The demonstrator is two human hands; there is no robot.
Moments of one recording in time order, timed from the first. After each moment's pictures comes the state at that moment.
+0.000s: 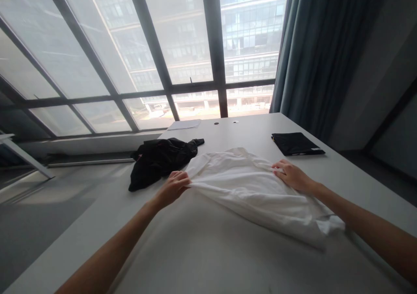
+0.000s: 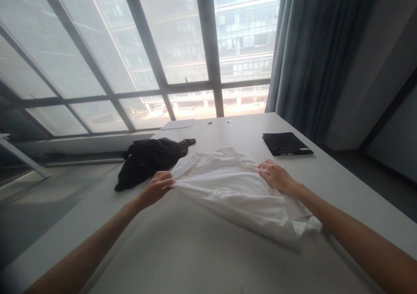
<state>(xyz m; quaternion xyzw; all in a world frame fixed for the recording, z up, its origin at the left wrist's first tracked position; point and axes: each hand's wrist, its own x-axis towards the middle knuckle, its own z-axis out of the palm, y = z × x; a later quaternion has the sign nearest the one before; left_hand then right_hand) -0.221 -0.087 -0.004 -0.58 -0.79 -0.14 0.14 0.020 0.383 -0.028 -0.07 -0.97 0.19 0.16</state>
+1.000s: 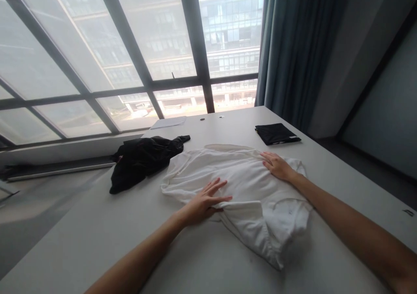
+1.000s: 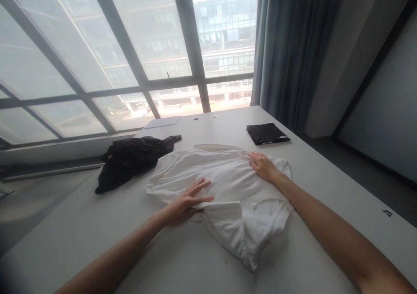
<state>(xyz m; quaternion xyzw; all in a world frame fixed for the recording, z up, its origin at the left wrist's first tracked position) -0.093 0.011 -0.029 -0.68 -0.70 -0.21 -0.07 0.034 0.408 -0.067 -0.08 -0.96 0.17 0.20</state>
